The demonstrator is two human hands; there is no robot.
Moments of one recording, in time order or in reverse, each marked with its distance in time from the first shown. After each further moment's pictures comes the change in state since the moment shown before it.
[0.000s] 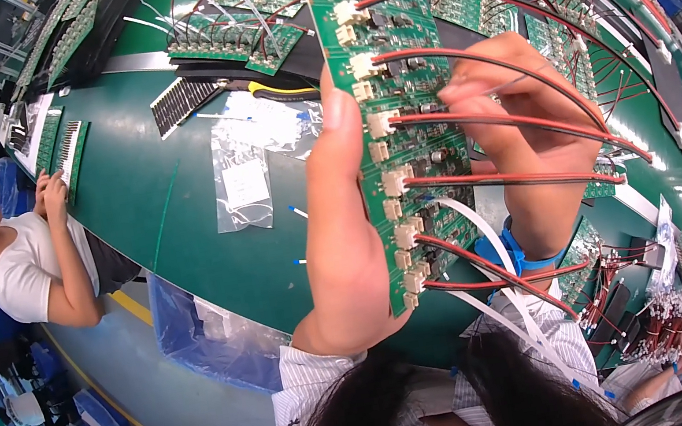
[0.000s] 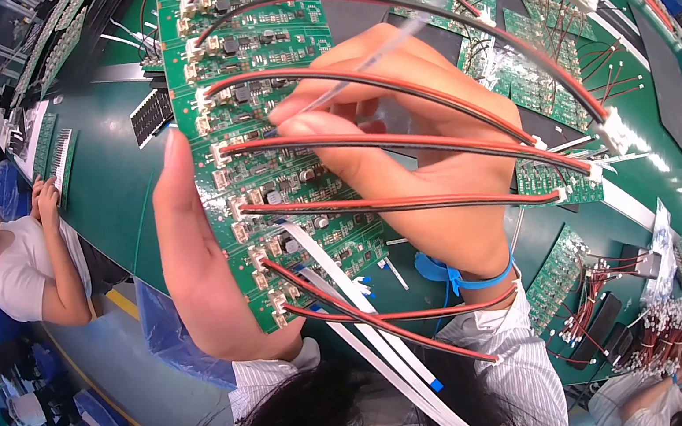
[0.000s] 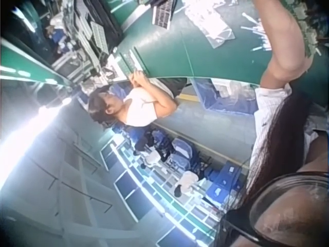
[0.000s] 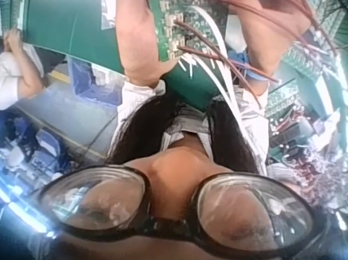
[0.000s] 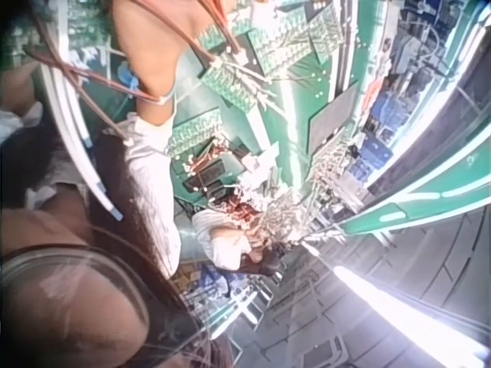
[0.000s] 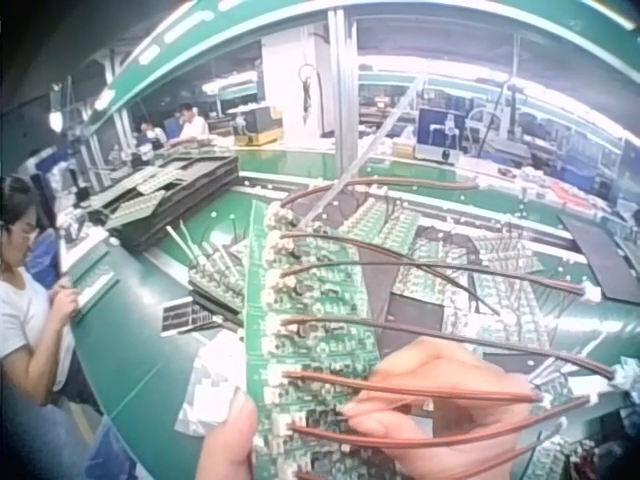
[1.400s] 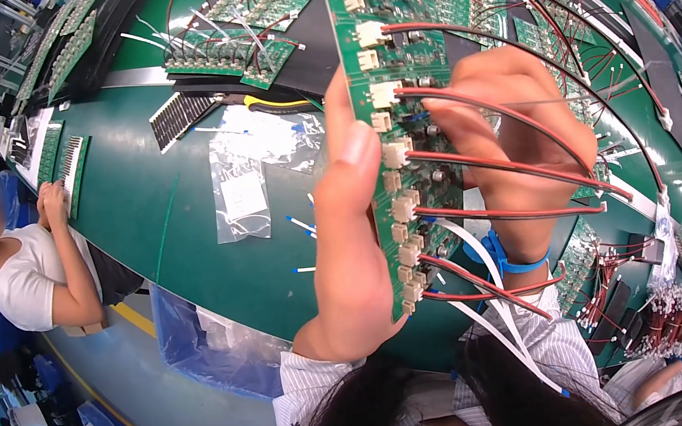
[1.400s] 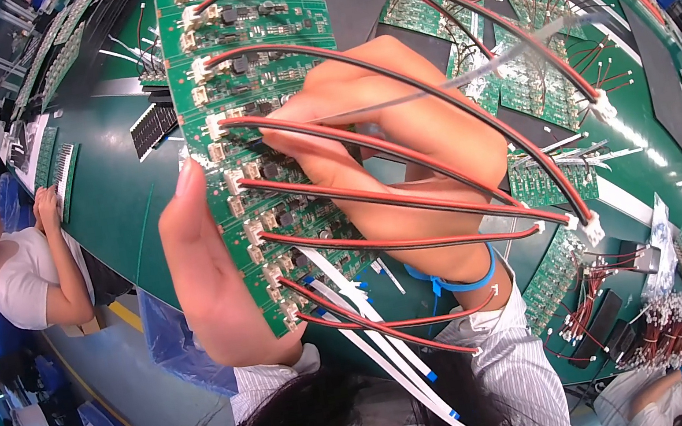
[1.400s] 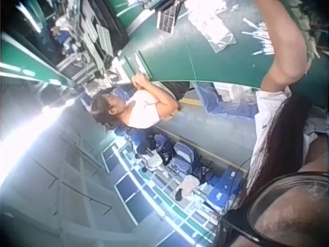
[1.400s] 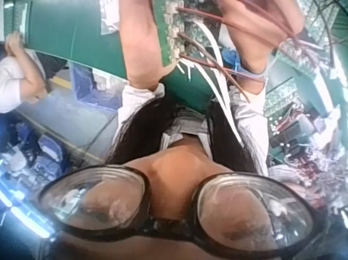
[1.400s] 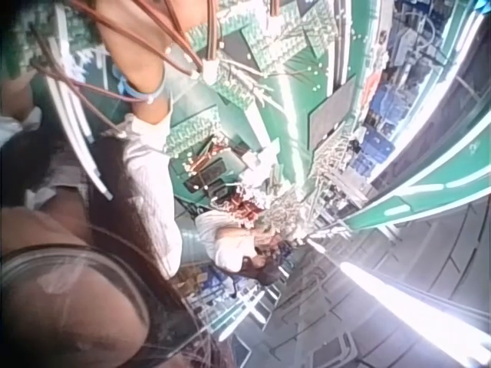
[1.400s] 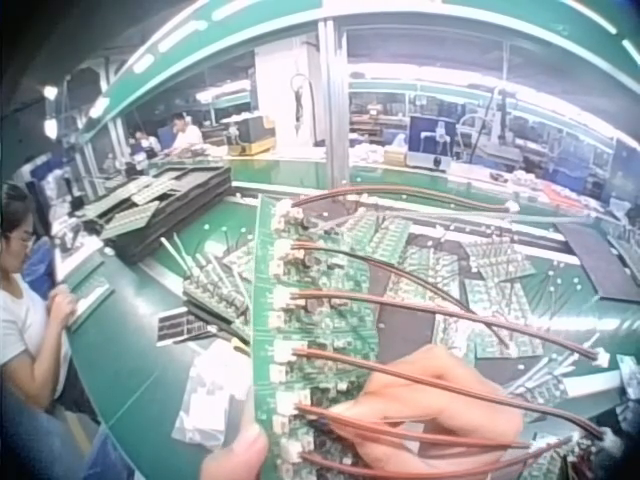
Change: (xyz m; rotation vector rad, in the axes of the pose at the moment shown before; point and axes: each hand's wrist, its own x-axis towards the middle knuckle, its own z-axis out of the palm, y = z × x) left_hand 0.003 -0.011 -0.021 -0.099 -0.405 0.111; right_hand -0.002 0.005 0.002 -0.184 0.090 -0.246
